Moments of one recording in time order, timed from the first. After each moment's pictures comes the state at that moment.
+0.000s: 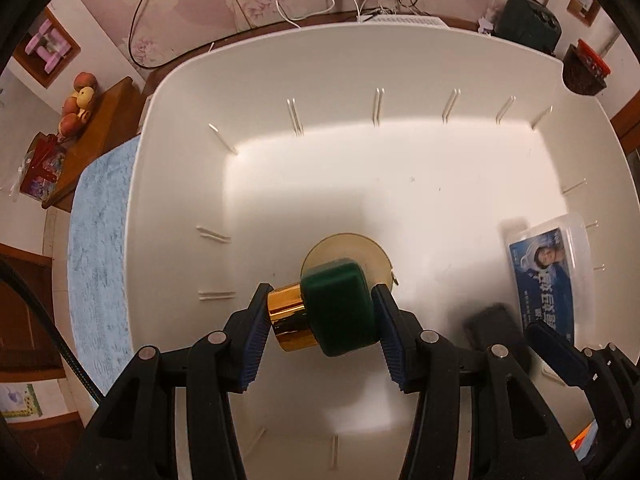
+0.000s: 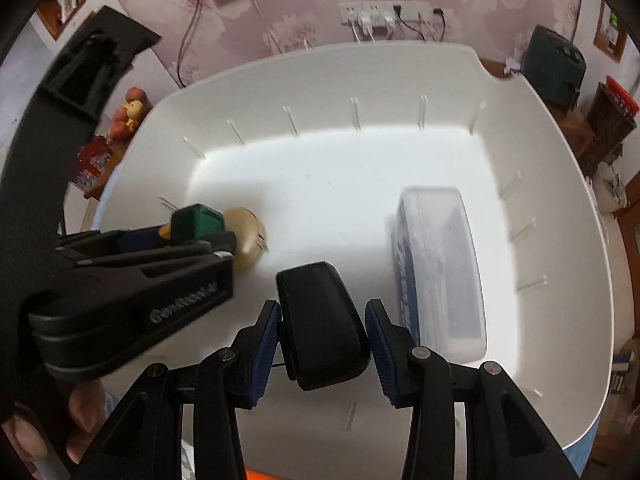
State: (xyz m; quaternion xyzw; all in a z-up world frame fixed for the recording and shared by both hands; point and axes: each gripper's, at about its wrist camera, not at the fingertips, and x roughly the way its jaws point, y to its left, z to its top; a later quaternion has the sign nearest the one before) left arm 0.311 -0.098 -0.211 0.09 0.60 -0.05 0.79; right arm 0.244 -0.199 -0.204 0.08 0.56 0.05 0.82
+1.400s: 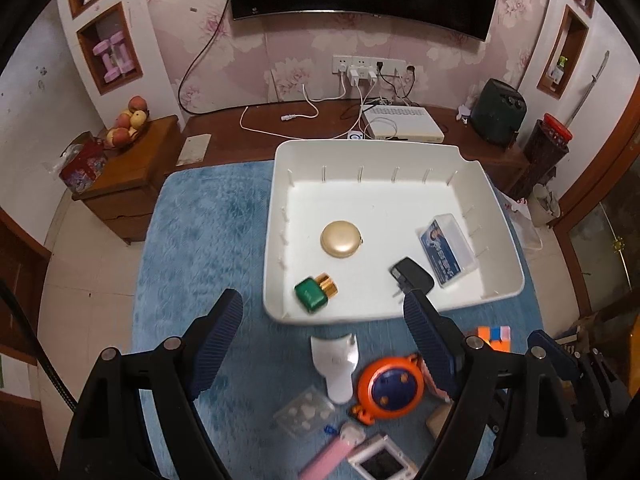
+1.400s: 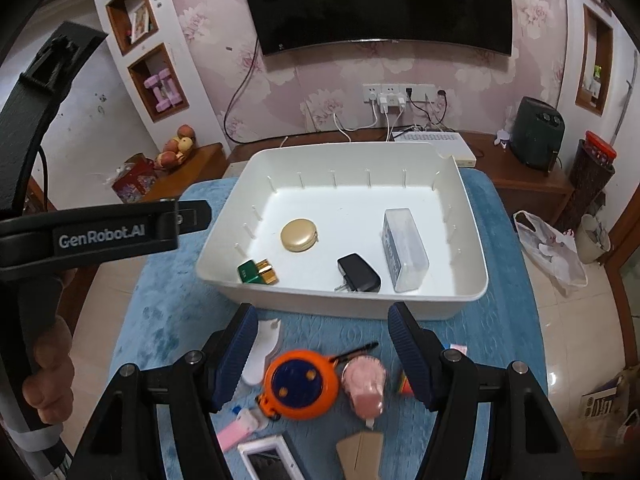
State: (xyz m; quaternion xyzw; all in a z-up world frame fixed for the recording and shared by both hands) left arm 0.162 -0.048 -0.068 0.01 0.48 -0.05 0.87; right arm 0.084 -0.196 -0.088 0.04 0.43 0.08 0.90
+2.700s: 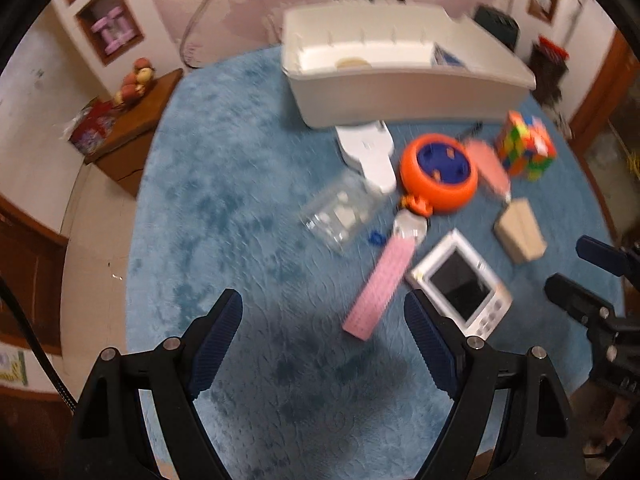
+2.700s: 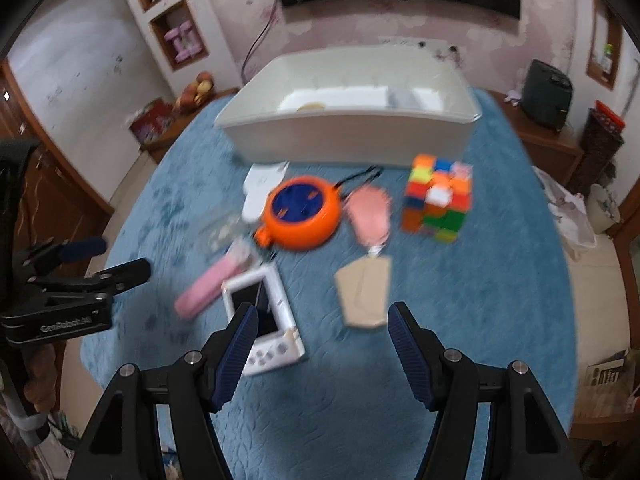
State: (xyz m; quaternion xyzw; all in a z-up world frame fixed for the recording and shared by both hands) left arm 0.018 -0.023 -0.194 0.10 0.54 -0.05 0.84; right arm -0.034 -0.198 -0.183 0.02 0.50 0.12 0.86
